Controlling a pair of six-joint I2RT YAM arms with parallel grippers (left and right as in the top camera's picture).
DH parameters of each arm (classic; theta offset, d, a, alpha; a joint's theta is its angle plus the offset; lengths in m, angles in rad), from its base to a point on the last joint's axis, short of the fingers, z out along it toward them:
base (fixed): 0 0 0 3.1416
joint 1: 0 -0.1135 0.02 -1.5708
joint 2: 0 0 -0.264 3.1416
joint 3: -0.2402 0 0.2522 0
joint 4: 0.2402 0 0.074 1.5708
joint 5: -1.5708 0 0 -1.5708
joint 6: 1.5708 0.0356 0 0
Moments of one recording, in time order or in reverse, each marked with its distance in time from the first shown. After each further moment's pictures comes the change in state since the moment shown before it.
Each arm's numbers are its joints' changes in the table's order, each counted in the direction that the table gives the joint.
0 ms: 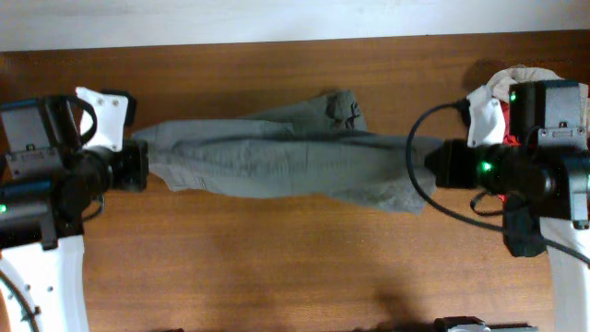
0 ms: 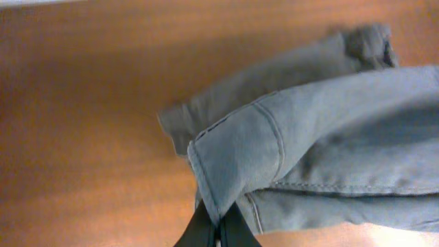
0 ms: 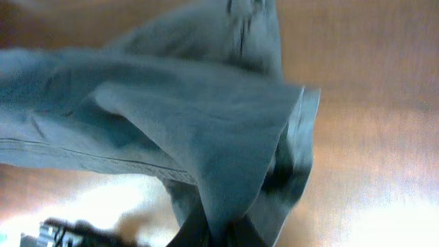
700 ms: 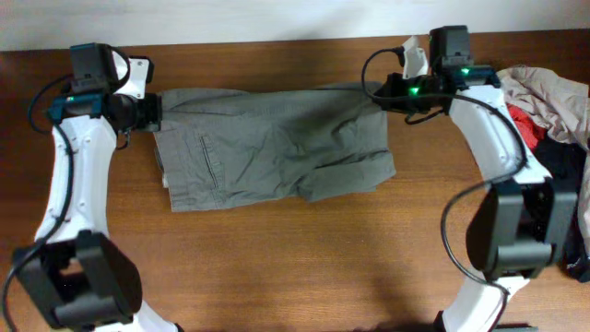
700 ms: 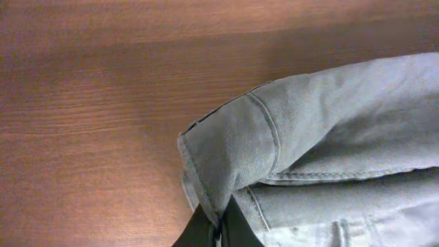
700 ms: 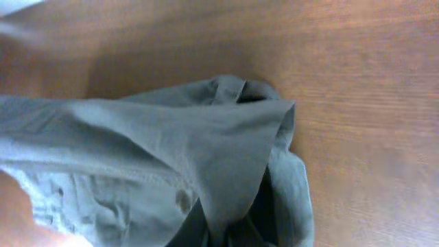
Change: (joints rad) left arm 0.001 -0.542 -0.003 -0.402 0.114 -0.005; right arm -0.004 -0.687 -0.008 -0.676 0.156 0.016
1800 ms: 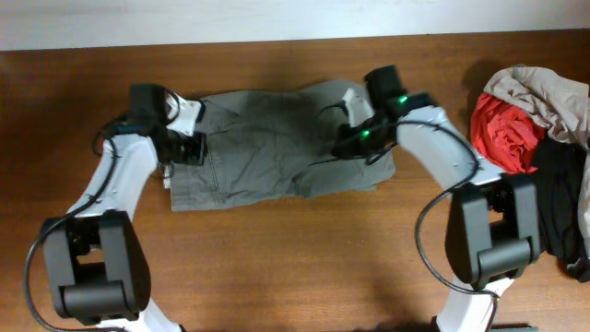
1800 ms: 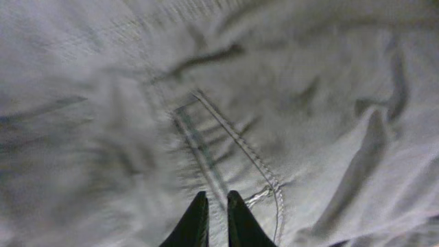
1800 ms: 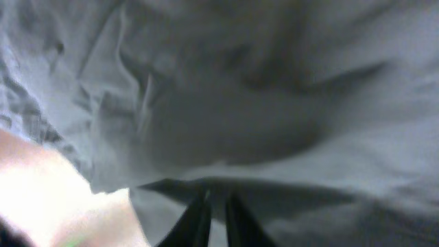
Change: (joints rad) left arm 0.119 -0.023 0.333 -0.185 -0.188 -0.003; right arm -0.244 0.015 0.214 0.027 -0.058 -0.038
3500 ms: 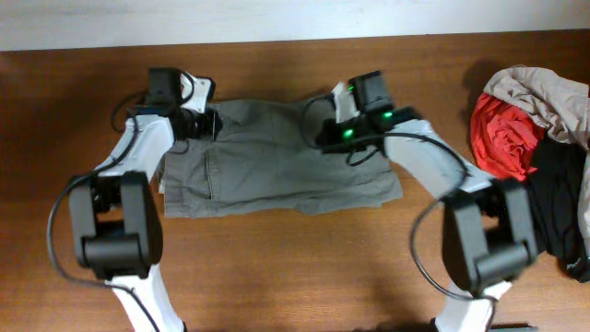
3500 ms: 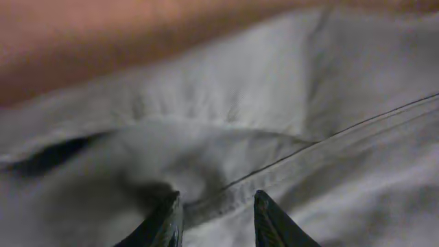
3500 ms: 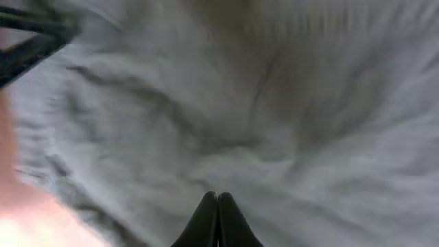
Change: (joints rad) left arm 0.035 -0.261 -0.201 -0.162 -0.006 -0.066; right arm -0.056 0.003 0.067 -0.246 -0.027 0.189
